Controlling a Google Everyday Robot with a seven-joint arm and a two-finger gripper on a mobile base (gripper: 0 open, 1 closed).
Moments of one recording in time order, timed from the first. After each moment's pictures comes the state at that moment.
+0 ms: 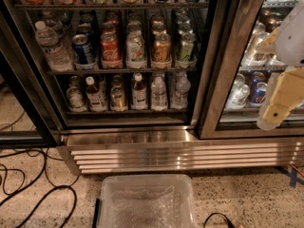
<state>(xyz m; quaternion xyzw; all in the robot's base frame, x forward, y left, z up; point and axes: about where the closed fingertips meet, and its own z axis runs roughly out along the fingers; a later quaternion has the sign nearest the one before) 0.438 -0.217 0.976 -0.60 0.78 -0.03 0.16</state>
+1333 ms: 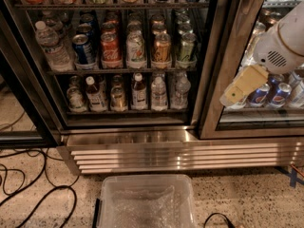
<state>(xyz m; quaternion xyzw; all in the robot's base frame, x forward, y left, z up) 0.526 -0.227 0.930 -0.43 0.87 0.00 0.25</state>
